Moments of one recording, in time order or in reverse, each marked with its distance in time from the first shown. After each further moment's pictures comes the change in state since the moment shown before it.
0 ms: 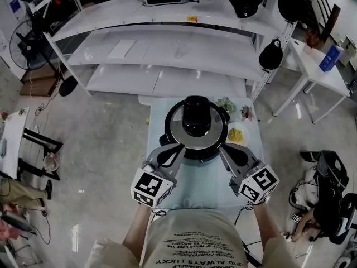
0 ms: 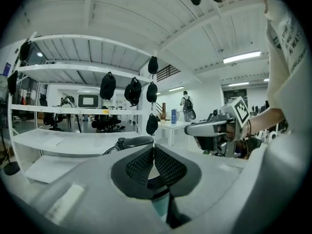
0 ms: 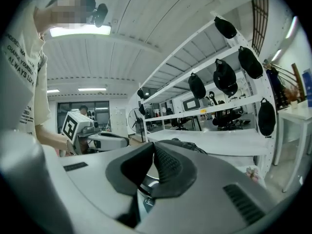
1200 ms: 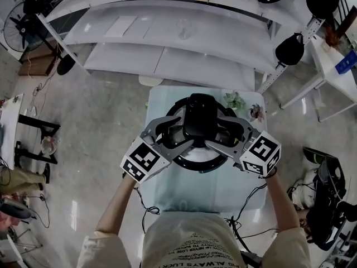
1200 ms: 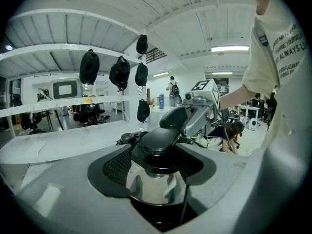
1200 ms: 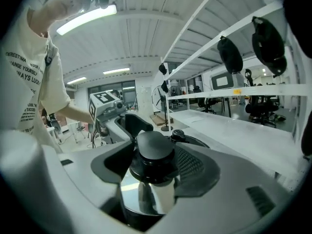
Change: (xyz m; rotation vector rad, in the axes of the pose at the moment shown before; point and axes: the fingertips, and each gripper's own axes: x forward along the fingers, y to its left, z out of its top) left arm 0.087 0.065 -0.020 0.104 0.186 -0.221; right arm 0.111 -0.051 -0.021 -0.113 0.304 0.346
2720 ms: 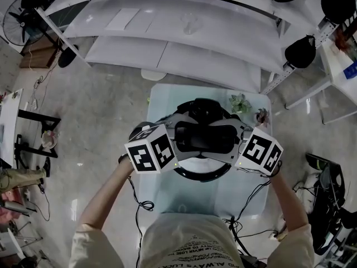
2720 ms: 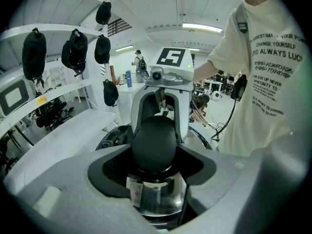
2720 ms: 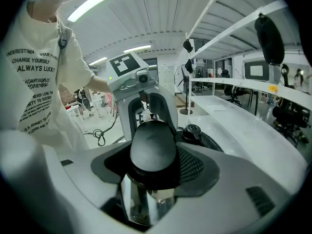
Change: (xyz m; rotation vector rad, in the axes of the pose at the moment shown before) left arm 0.033 -0.018 -0.005 0.263 0.304 -0.369; right arm 0.030 0.009 -0.013 -0.176 0.261 0.247
